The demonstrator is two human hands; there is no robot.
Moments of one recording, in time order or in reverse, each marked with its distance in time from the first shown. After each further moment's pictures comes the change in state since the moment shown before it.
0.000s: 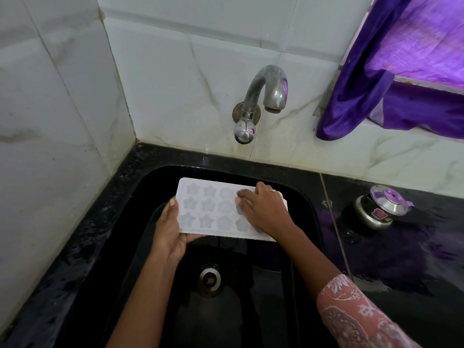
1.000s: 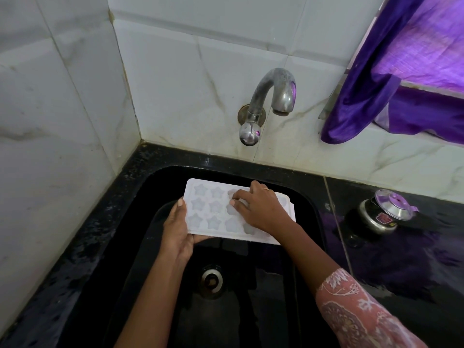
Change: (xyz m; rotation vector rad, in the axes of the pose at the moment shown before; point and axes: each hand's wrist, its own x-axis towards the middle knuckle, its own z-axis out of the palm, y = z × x) left_hand 0.002 -0.004 0.003 0.006 -0.002 0.003; right_hand 0.011 -0.013 -0.001 -0.052 -0.050 -0.099
